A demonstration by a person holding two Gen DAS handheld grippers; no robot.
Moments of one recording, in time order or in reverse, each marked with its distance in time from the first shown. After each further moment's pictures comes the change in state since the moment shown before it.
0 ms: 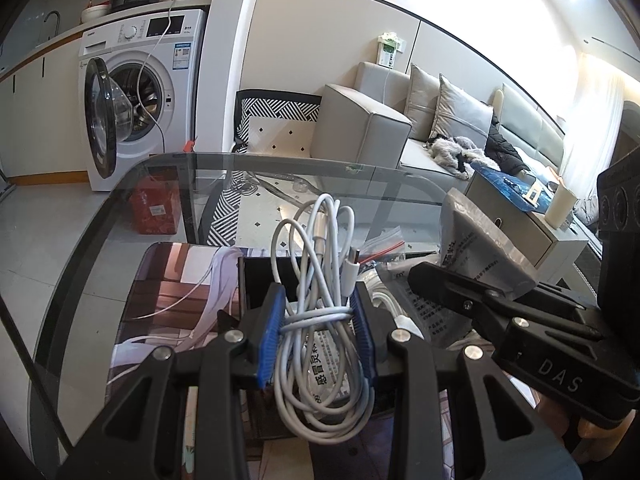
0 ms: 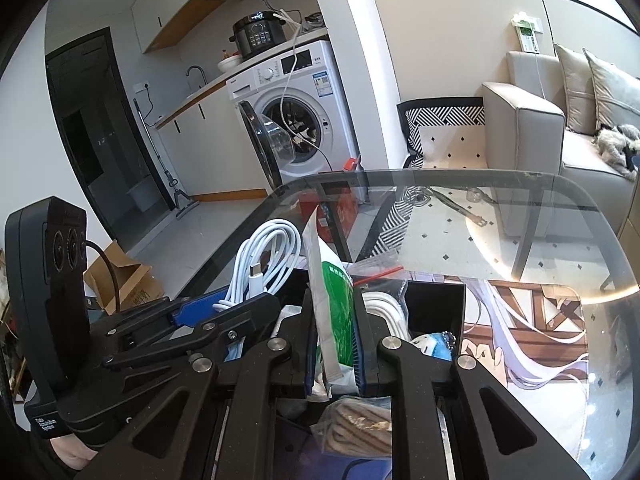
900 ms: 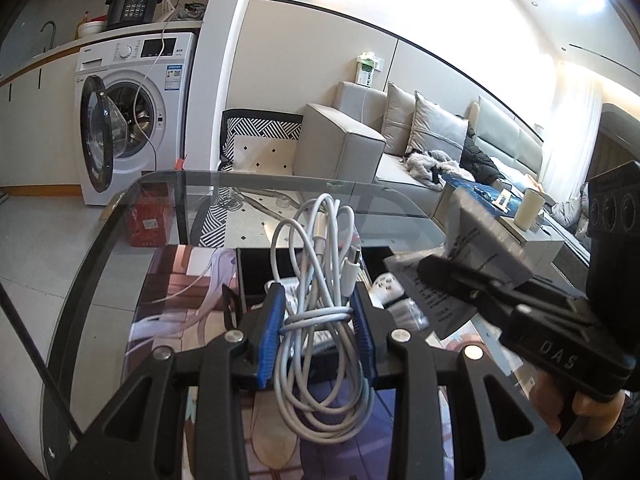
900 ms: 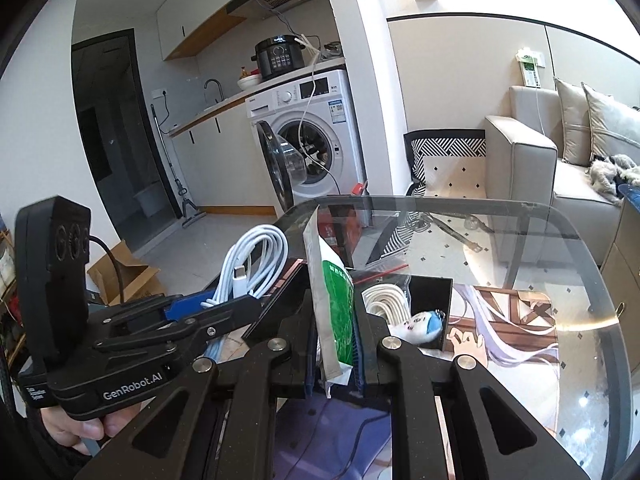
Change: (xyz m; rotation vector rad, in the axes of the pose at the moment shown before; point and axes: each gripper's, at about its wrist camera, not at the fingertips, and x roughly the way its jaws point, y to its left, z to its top) left arm -0.073 -0.006 -0.017 0.019 -0.068 -0.067; right arm -0.073 0.033 -0.026 -0.073 -0.095 0.002
